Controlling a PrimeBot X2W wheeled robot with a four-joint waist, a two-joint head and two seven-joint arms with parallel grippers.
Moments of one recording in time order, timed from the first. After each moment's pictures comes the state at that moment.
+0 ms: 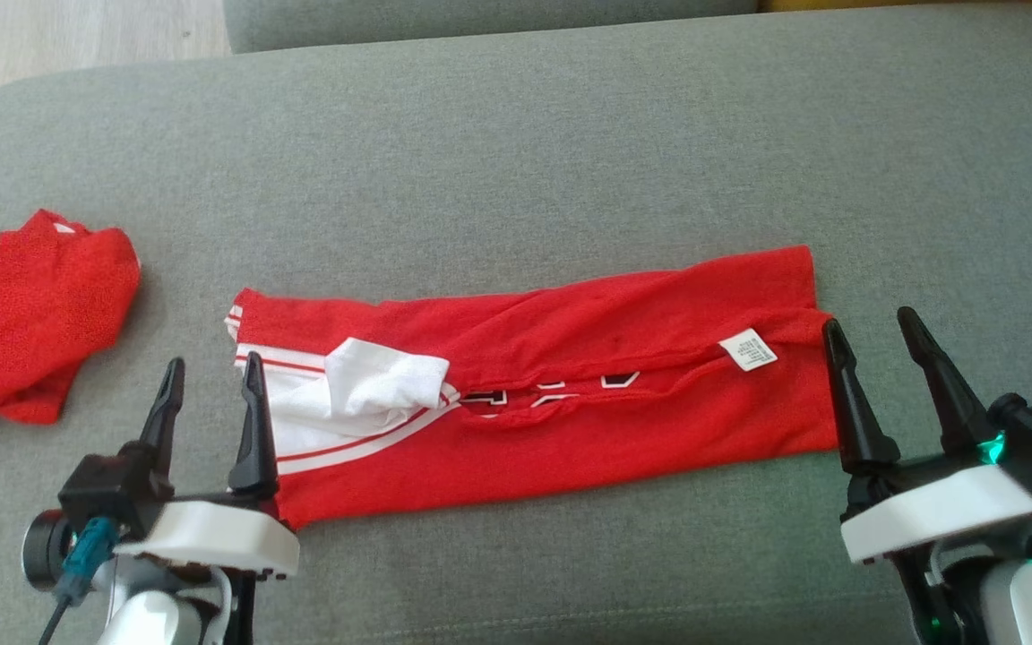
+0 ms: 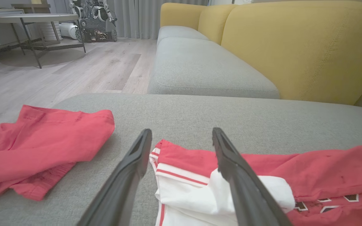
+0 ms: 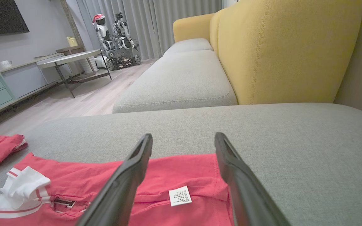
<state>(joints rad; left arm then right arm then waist) 0.00 0.28 -0.31 -0.01 -0.38 0.26 -0.23 0.06 -0.10 0.05 -0.16 0.23 0.13 0.07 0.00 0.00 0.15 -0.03</state>
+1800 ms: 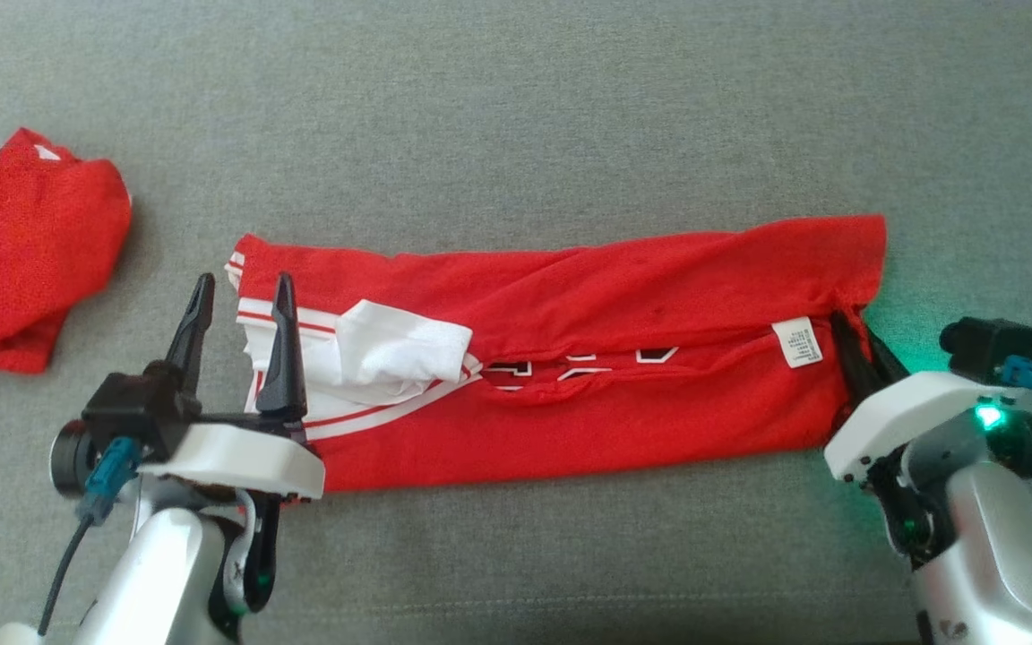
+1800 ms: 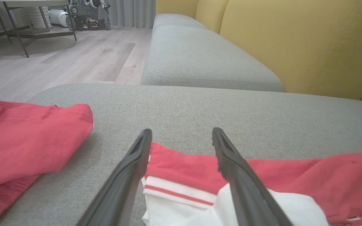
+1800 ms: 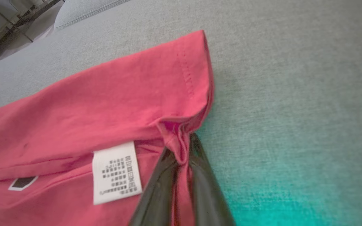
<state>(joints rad) -0.17 0.24 -0.35 0.08 -0.38 0.22 -0.25 -0.26 -0.12 0.03 0.43 0.34 0.13 0.15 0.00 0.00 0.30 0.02</state>
